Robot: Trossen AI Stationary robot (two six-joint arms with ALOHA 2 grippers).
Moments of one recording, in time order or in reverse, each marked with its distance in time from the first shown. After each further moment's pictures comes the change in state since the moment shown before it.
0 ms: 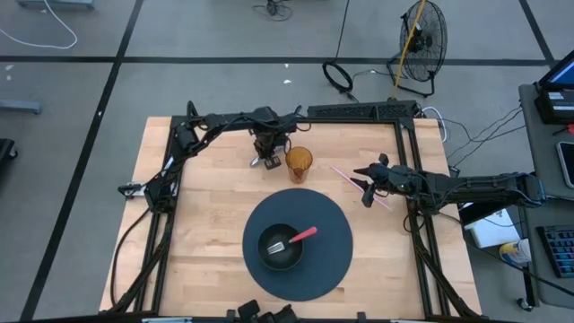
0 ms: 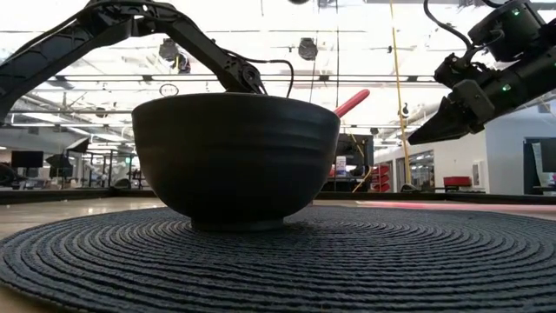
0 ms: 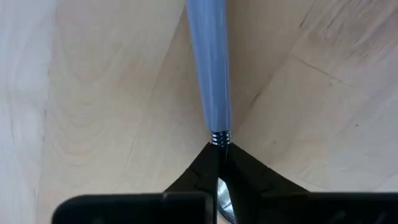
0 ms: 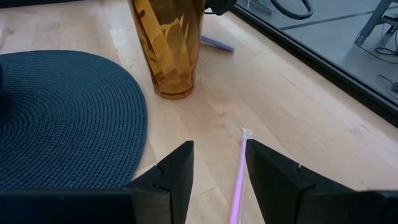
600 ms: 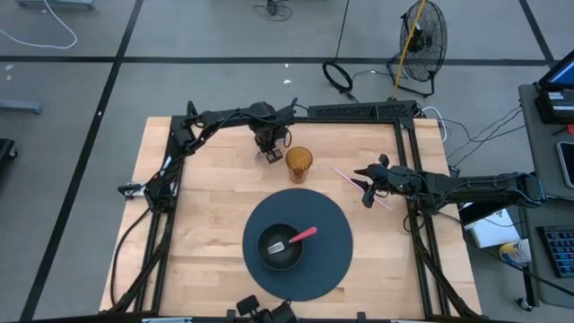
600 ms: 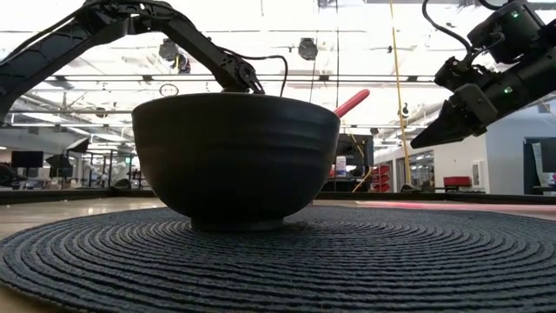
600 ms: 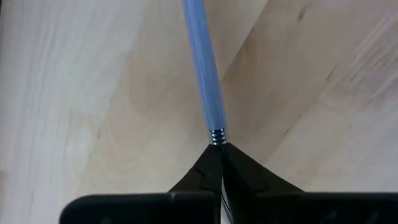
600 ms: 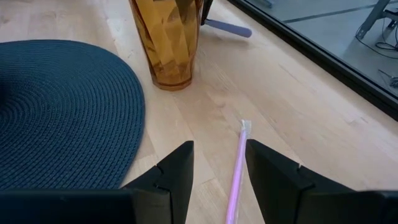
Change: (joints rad) left arm 0.029 -0.040 -0.002 0.047 -0.011 -0.020; right arm -0.001 0.000 0.000 -0.031 0.000 0.000
